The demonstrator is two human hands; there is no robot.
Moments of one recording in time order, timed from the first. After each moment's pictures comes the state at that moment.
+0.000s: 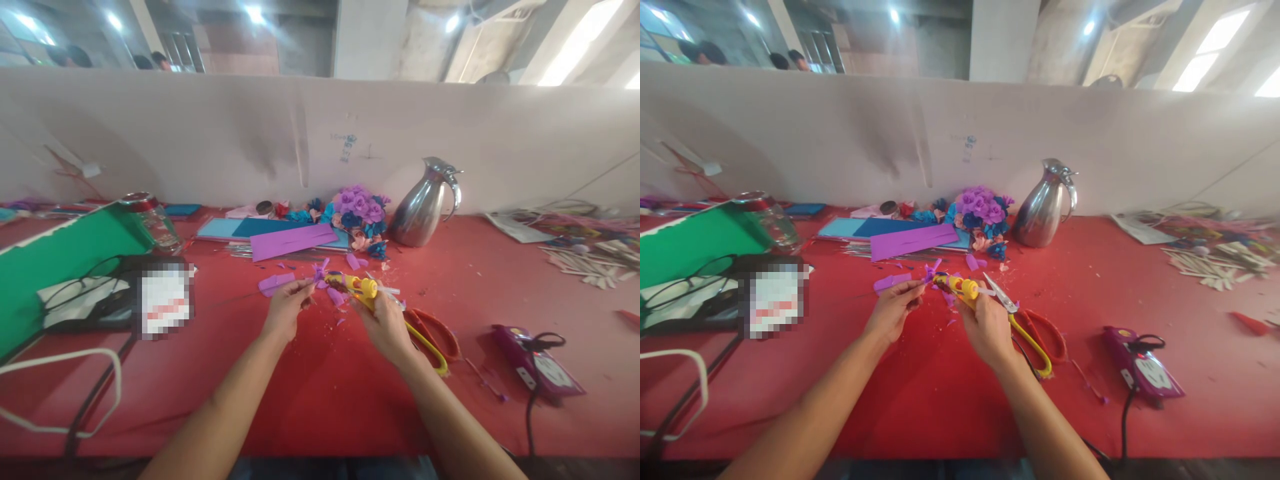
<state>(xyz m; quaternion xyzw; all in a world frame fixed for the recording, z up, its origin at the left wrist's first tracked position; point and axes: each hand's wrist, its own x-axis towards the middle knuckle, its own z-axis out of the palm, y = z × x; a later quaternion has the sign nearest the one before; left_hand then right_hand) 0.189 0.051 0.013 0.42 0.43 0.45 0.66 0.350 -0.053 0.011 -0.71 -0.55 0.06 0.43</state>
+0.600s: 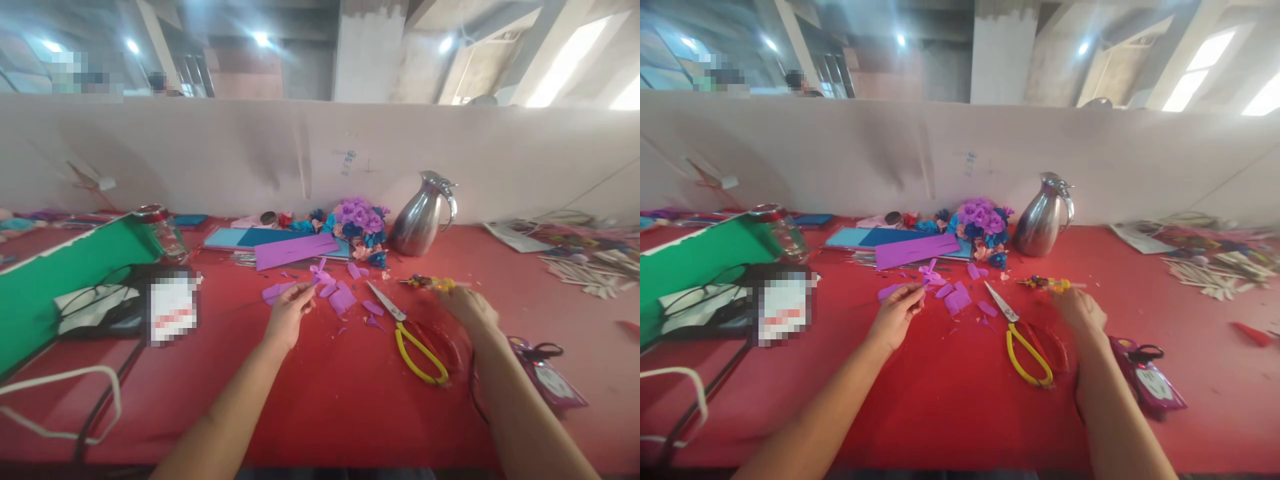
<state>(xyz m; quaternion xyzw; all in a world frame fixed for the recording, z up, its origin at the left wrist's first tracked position) 0.187 0.052 0.019 0.41 0.36 0.49 0.68 0.517 -0.063 0.026 -0.93 -0.30 0.06 0.21</state>
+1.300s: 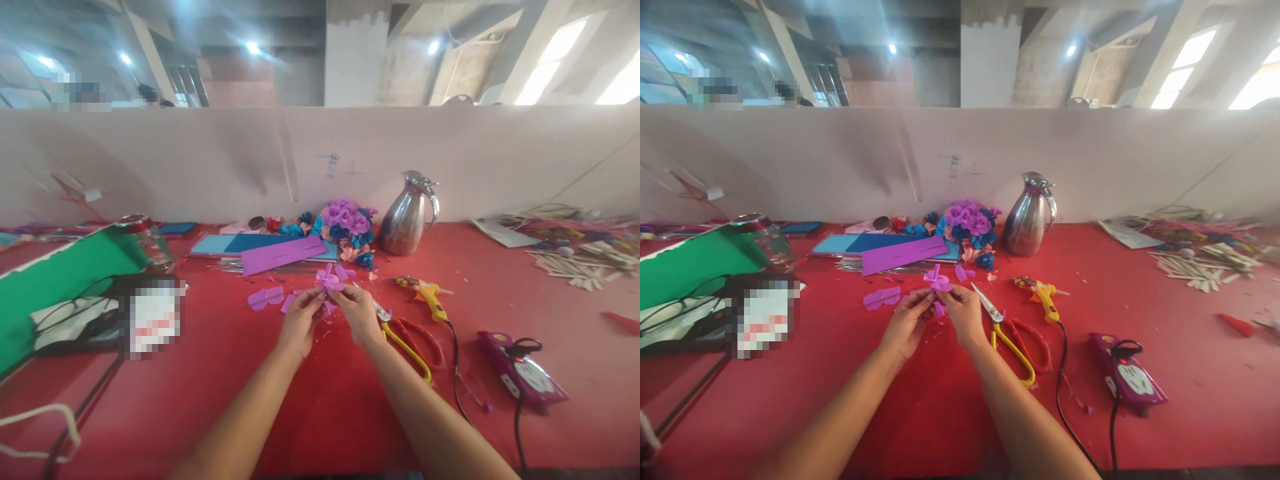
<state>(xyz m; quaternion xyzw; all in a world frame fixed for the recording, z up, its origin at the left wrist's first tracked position) 0.237 0.027 0.015 0.37 0.31 0.47 0.73 0.345 -0.008 0.018 -0.48 -0.36 0.38 0.70</state>
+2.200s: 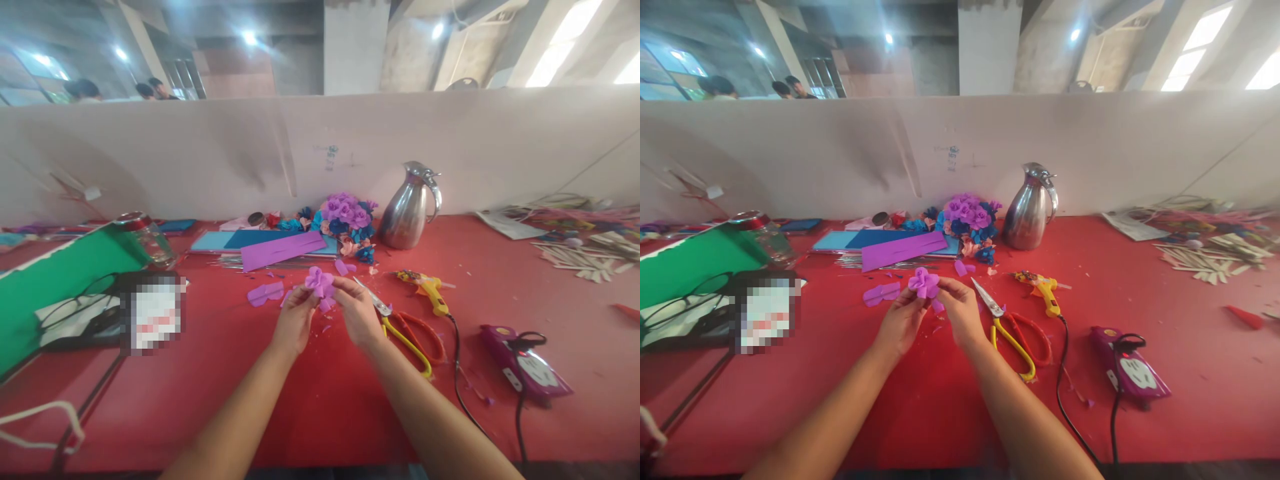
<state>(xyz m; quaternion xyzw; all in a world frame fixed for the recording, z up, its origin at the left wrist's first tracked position) 0.233 0.029 0.012 0.39 0.28 0.51 0.71 0.339 -0.017 0.026 -0.40 -0.34 0.45 0.72</state>
